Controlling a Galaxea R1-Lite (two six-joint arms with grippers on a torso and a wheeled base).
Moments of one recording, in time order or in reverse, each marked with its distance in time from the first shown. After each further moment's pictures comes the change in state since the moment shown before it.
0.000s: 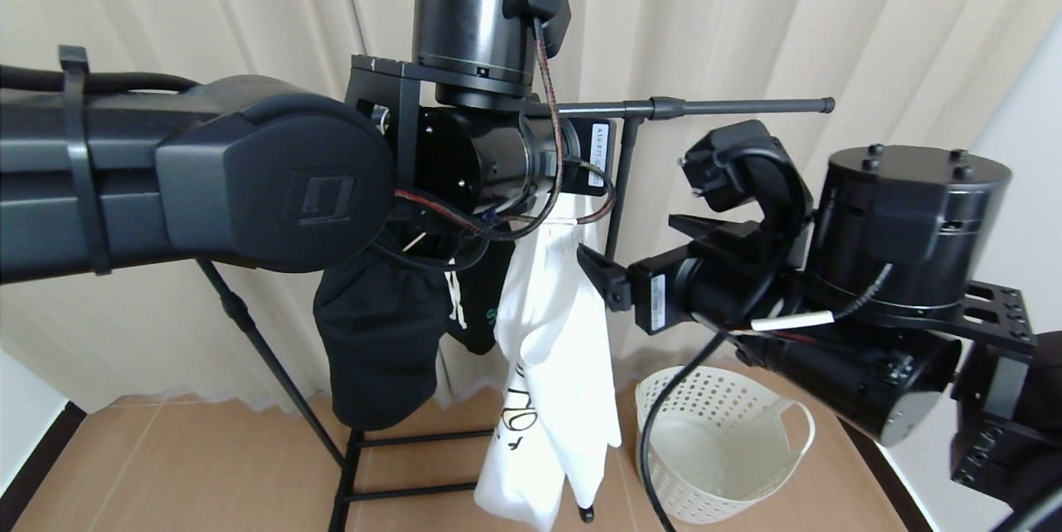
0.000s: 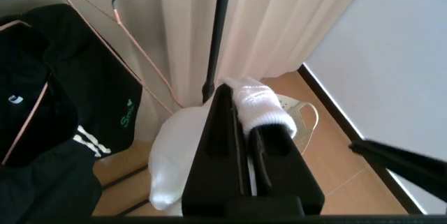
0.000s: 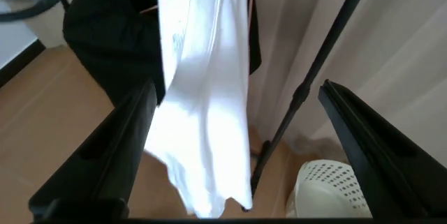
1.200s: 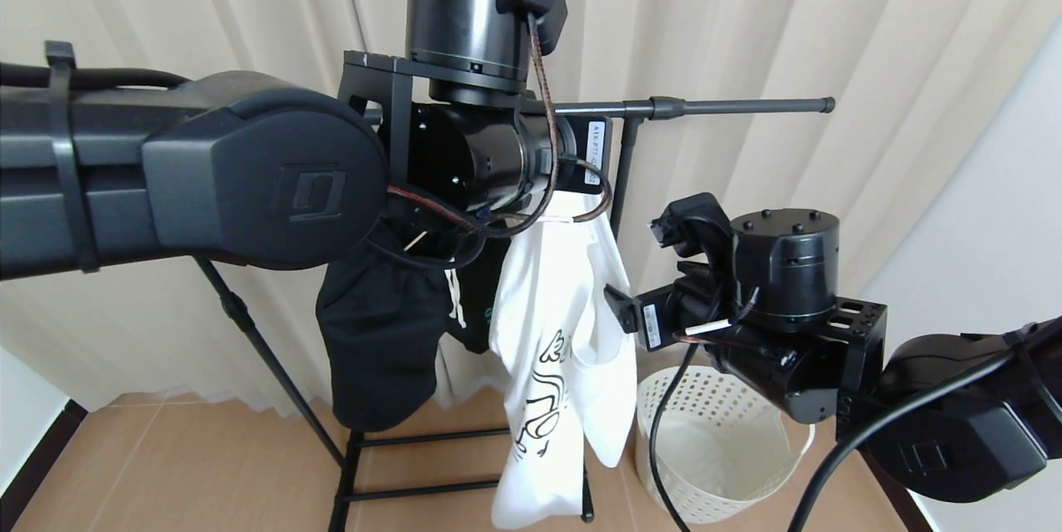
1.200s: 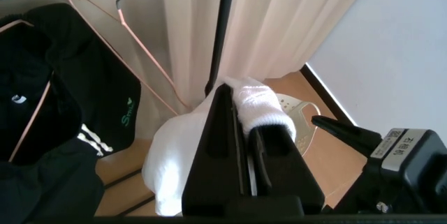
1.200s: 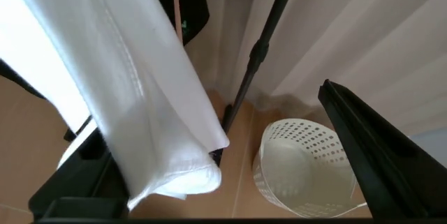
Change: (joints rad) left arm 0.006 -0.007 0.002 0.005 -0.001 0.003; right arm -0.145 0.156 0.043 -0.017 0.000 0.000
